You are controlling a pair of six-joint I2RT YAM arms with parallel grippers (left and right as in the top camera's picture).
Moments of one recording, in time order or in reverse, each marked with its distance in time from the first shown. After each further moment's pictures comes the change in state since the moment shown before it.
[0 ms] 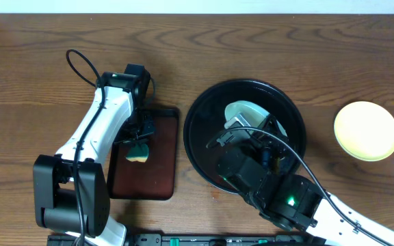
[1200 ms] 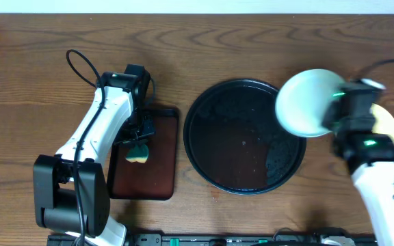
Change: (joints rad) left arm 0.000 0.000 0.000 -0.006 0.000 0.000; right arm -1.107 0.037 0.002 -0.023 -0.832 0.726
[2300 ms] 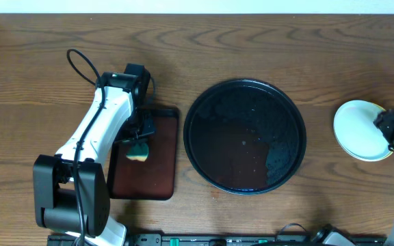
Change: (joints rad) left arm 0.000 0.000 0.000 0.048 0.000 0.031; right arm -0.536 0.017 0.002 0.076 -0.613 -0.010
